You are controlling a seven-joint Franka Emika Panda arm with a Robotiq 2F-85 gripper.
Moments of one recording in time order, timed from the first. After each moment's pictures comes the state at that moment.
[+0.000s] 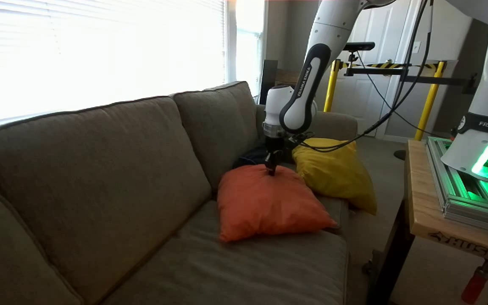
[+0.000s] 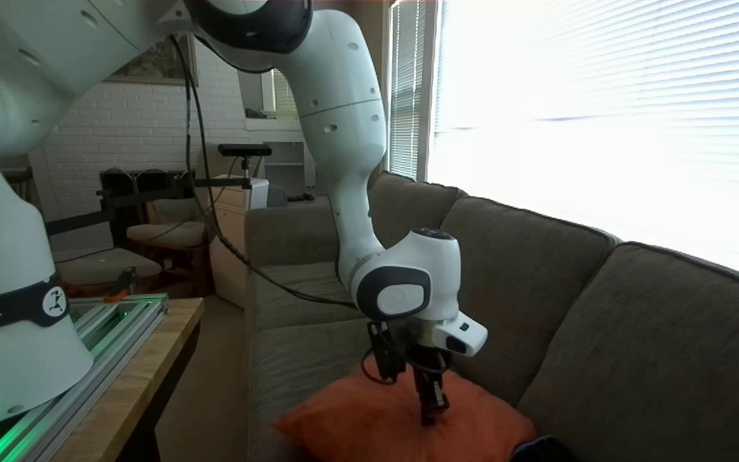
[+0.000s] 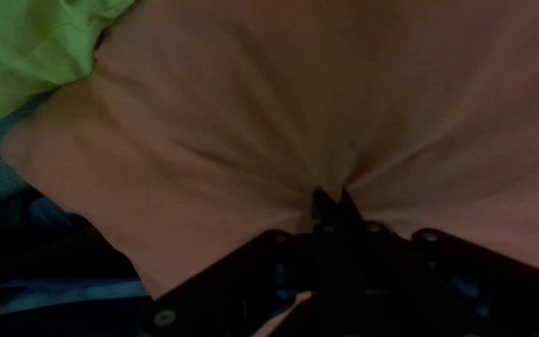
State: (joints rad) arm 0.09 0.95 -0.03 -1.94 -0.08 2.94 0.17
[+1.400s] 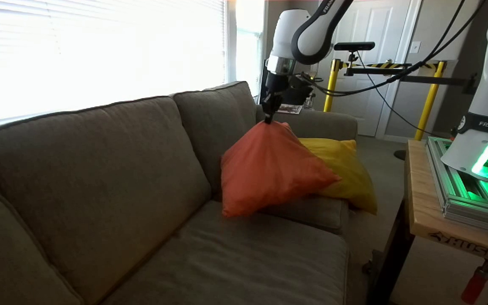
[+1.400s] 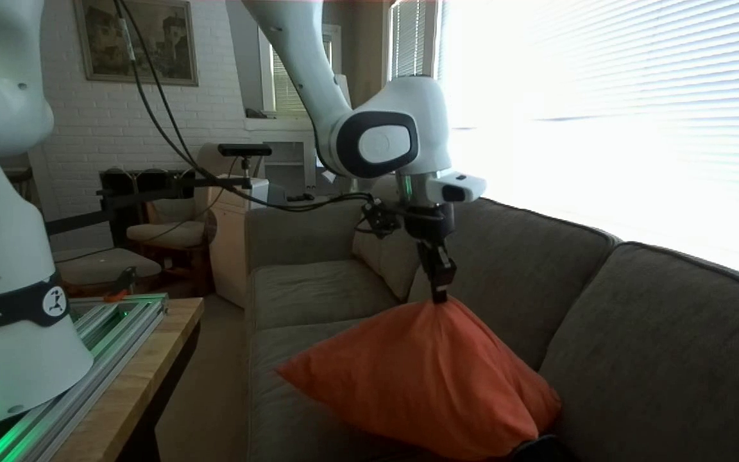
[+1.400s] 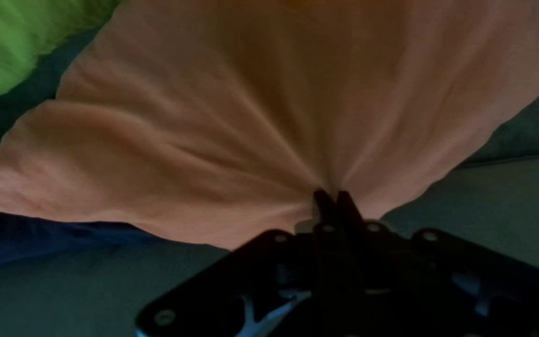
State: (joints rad) arm 0.13 0.37 -0.03 -2.25 -0.06 2.83 0.19
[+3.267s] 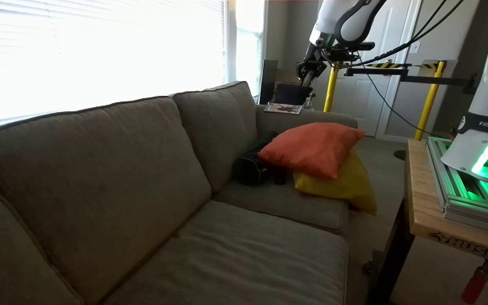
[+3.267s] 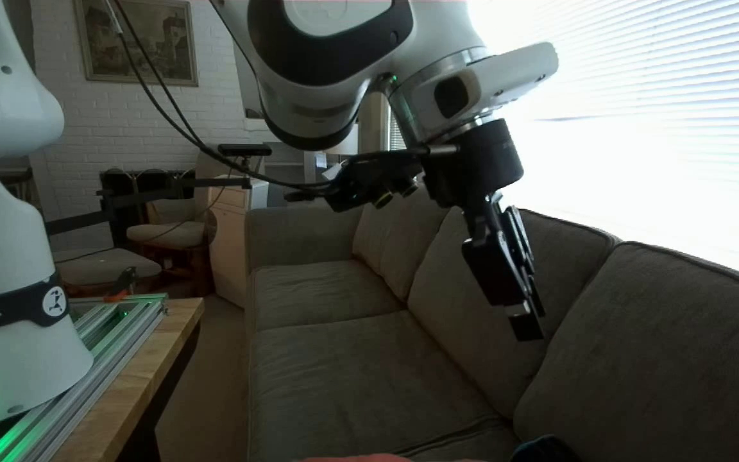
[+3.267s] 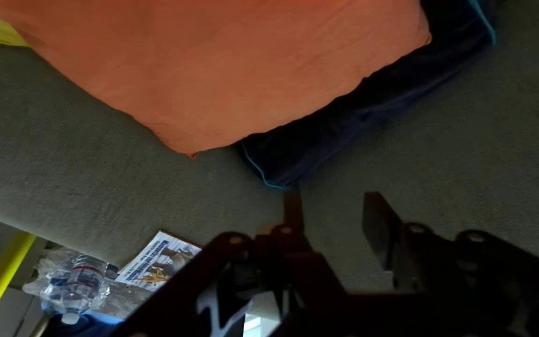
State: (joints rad) arm -0.02 0.10 -0.35 -2.41 -0.51 2.94 0.78
